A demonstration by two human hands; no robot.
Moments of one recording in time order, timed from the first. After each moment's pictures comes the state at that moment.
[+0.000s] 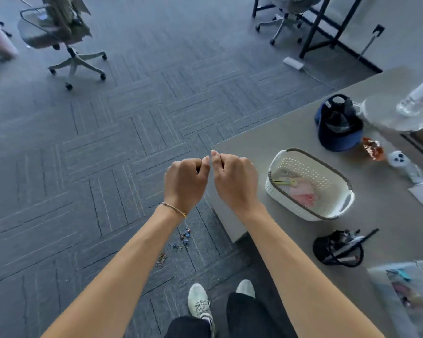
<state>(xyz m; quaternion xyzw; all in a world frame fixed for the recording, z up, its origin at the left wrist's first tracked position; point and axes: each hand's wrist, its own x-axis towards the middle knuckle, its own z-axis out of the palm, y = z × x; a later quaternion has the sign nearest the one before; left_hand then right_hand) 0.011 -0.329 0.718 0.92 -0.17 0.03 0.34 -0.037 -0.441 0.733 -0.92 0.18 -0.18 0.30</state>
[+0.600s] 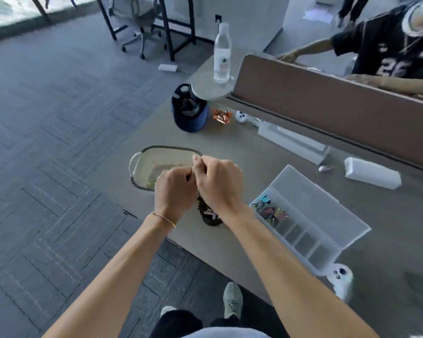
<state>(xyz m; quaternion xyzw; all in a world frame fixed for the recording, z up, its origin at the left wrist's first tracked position) -0.196 -0.588 0.750 0.84 -0.42 -0.04 0.34 -0.280 -0.665 0.755 -0.86 0.36 -0.31 0.19</state>
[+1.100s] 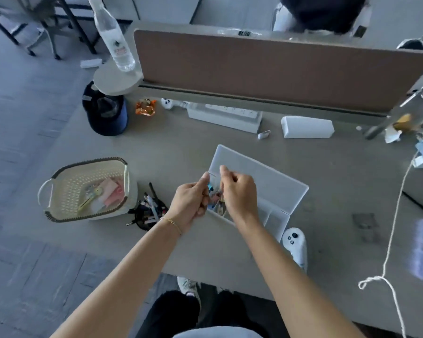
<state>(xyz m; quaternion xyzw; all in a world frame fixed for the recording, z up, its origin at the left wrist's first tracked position) -0.348 -0.709 0.697 0.70 -0.18 -0.56 0.41 -0.457 -0.752 0.686 -0.57 0.61 -0.33 0.45</state>
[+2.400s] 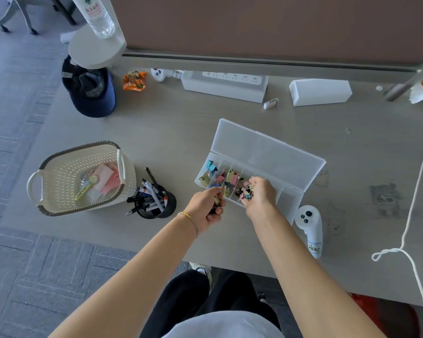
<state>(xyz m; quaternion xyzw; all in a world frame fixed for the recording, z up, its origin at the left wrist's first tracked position) -0.359 -0.701 0.614 0.68 0.02 -0.67 0.29 -0.477 -0.754 0.611 0.01 0.69 -0.31 0.66</state>
